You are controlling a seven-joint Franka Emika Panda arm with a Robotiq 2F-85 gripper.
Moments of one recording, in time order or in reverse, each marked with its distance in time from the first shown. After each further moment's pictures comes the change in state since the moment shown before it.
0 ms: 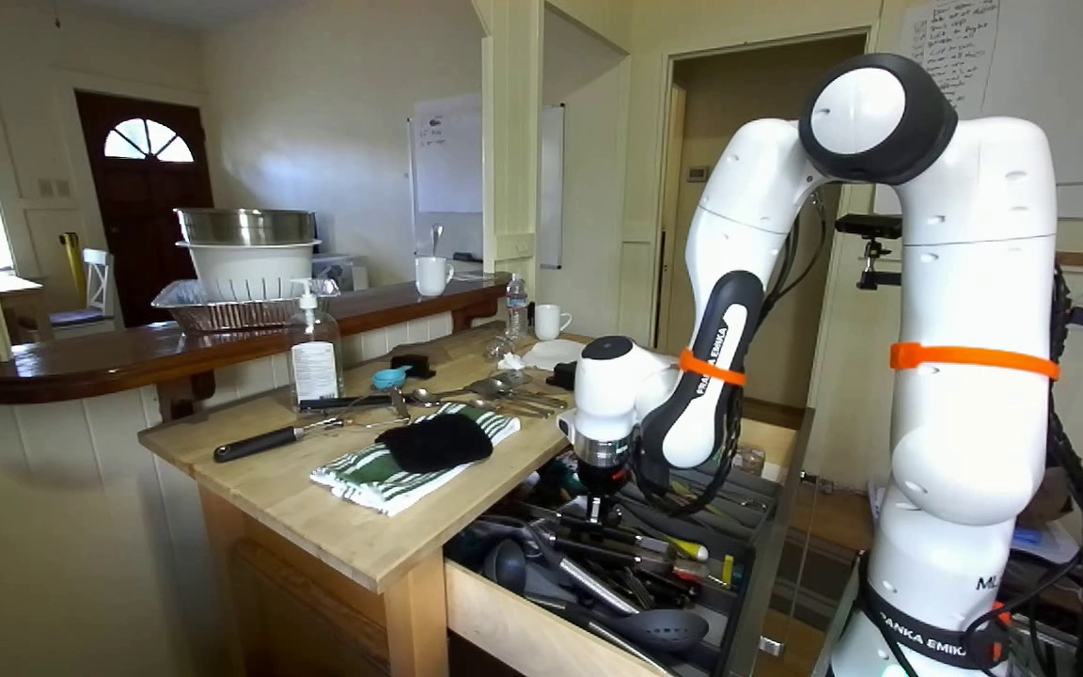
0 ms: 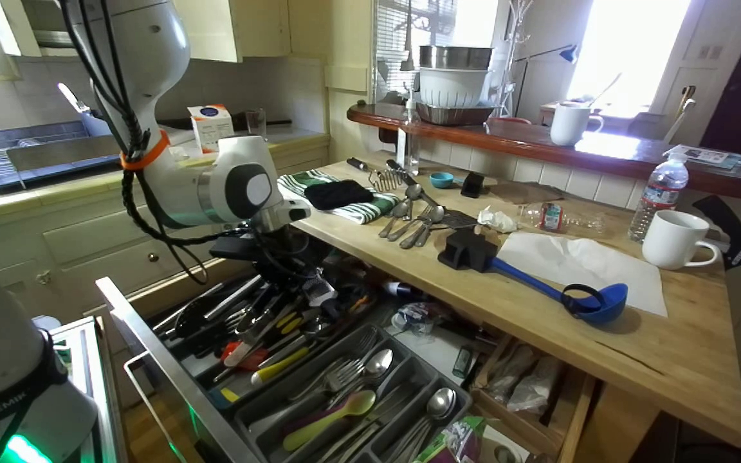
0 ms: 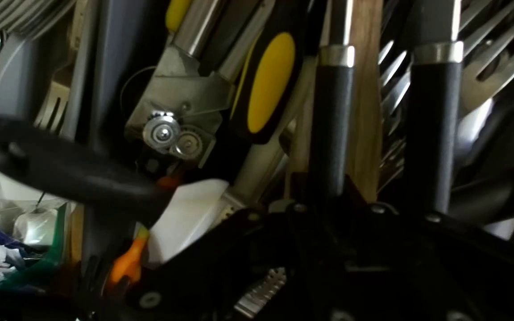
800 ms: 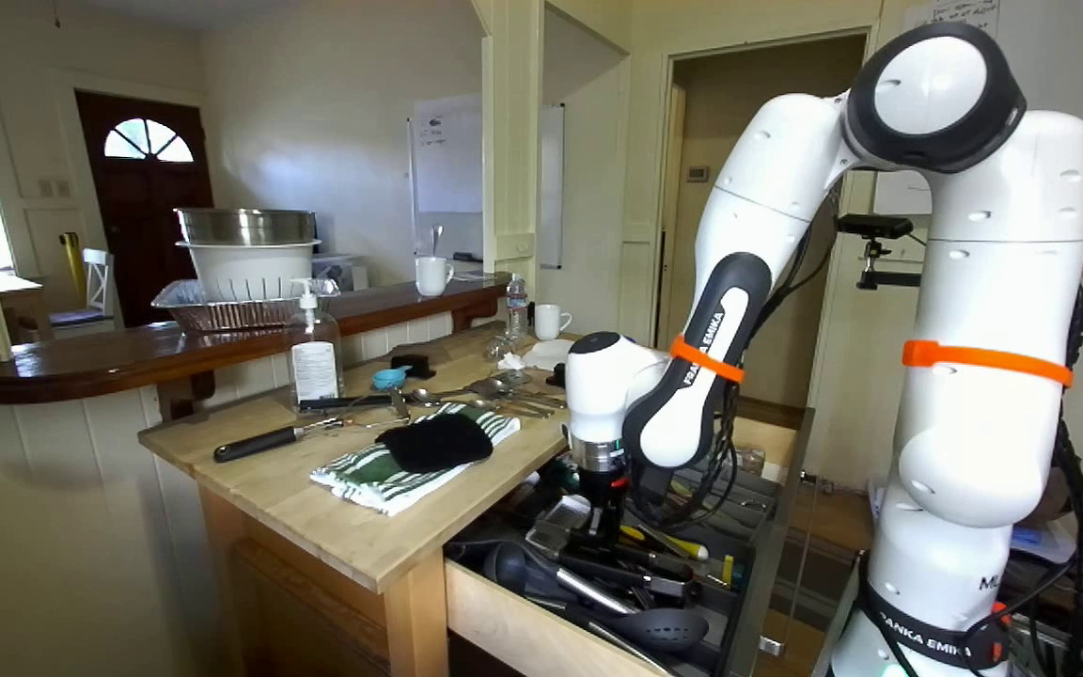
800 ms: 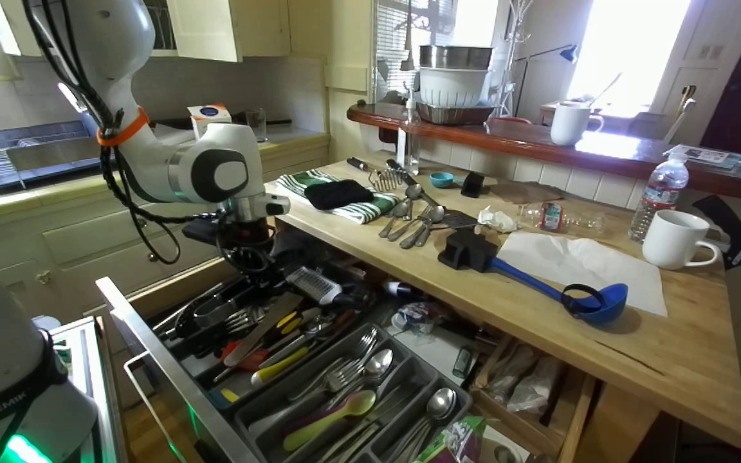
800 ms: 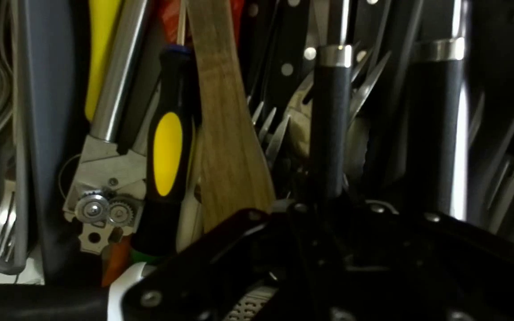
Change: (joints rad) arm 0.052 -0.106 0.110 -0.054 0.343 -0.177 0.008
